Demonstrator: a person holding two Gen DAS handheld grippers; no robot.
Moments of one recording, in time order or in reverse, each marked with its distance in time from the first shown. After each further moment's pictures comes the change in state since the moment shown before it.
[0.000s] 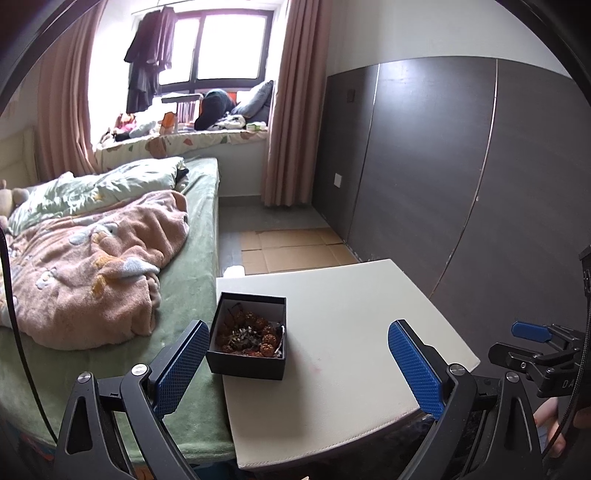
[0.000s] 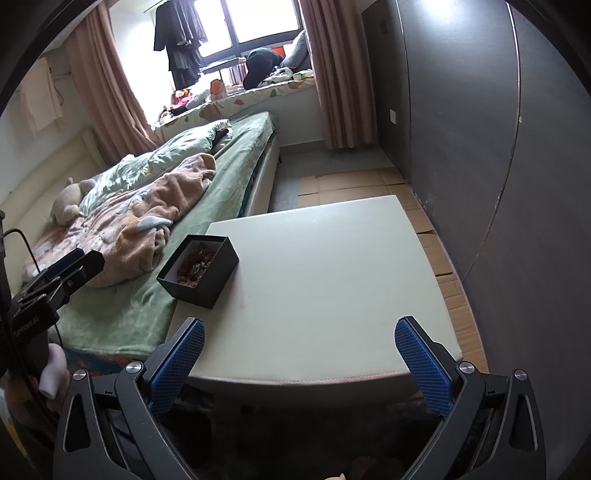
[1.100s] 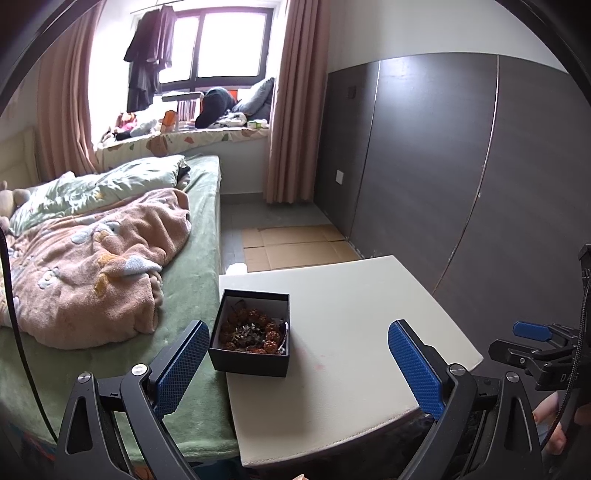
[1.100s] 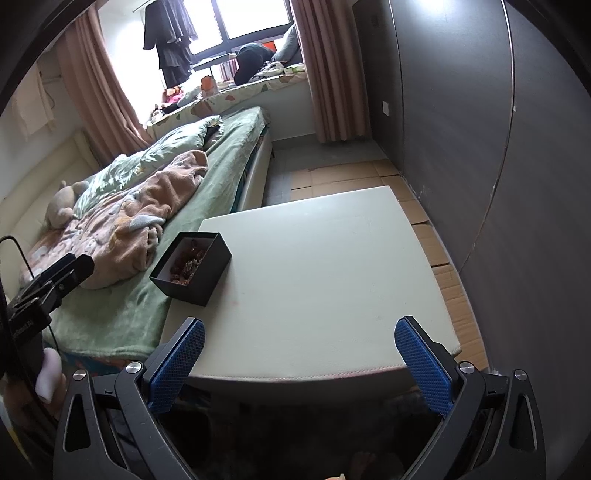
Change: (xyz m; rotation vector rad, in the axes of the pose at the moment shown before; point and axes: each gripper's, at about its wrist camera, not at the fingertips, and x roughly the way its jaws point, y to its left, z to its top) left arm 0.001 0.000 -0.002 0.012 0.010 0.016; right arm 0.005 -0.009 0.001 0.022 0.026 -0.014
